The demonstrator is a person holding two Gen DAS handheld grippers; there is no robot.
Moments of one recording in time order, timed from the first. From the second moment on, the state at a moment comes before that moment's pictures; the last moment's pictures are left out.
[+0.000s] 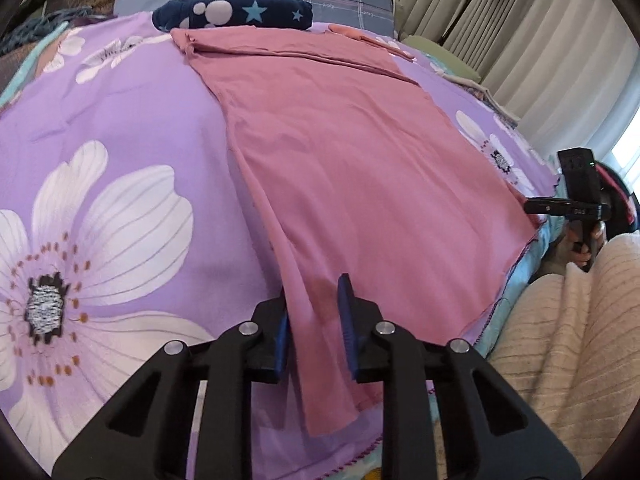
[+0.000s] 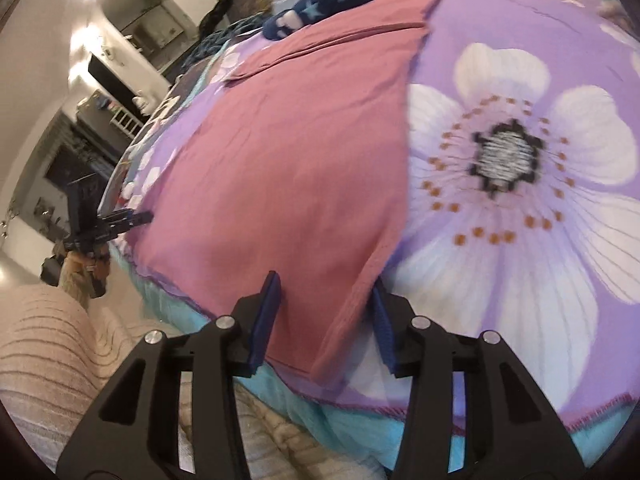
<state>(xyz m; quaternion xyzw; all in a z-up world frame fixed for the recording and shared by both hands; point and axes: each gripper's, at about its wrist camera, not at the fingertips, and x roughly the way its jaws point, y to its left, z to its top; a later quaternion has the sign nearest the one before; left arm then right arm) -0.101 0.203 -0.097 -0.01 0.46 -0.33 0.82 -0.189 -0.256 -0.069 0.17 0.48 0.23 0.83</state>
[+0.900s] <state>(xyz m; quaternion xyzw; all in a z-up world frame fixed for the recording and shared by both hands) -0.175 0.169 0.080 0.00 0.19 -0.31 0.93 -0.254 -0.322 0.093 0.25 0.16 0.23 0.93</state>
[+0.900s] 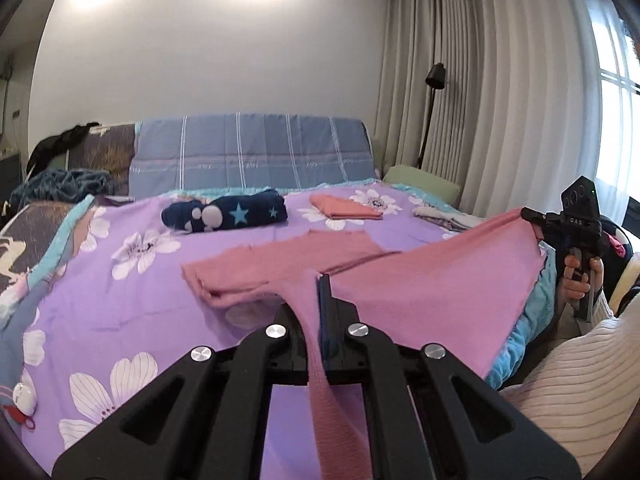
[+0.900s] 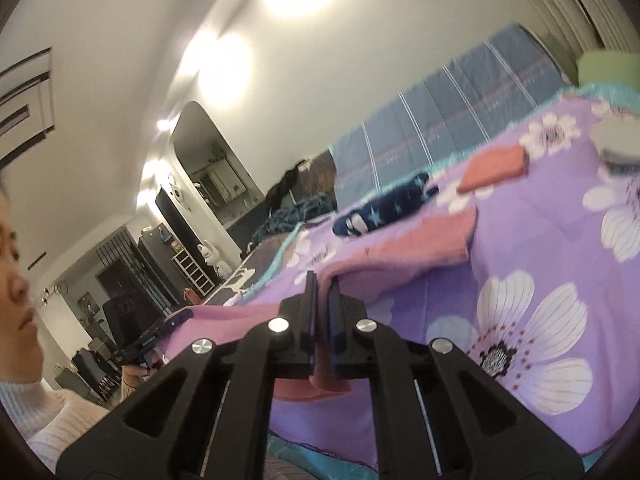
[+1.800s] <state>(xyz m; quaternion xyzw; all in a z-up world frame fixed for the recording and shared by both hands) 0.181 0.128 -0.067 -0.05 0.41 -0.18 0.89 0.137 -0.331 -0.074 0.29 0.41 0.07 0.86</state>
